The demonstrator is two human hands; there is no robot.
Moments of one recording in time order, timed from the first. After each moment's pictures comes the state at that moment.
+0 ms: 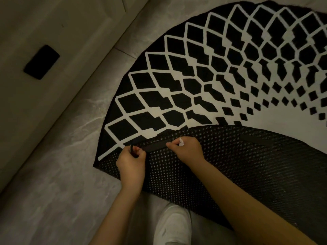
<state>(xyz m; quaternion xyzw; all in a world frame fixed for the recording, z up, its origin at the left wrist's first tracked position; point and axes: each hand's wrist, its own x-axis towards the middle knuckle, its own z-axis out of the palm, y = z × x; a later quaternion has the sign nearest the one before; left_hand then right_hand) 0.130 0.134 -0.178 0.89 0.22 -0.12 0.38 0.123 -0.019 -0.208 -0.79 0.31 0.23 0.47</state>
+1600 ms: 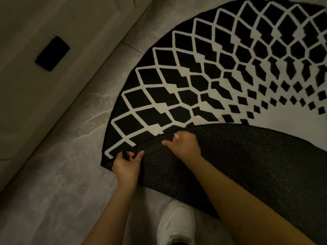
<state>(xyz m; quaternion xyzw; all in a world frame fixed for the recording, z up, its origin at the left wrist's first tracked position) 0.121 0.168 -0.206 0.84 0.34 -0.15 0.38 0.134 0.005 -0.216 -0.87 0.25 0.25 0.34</state>
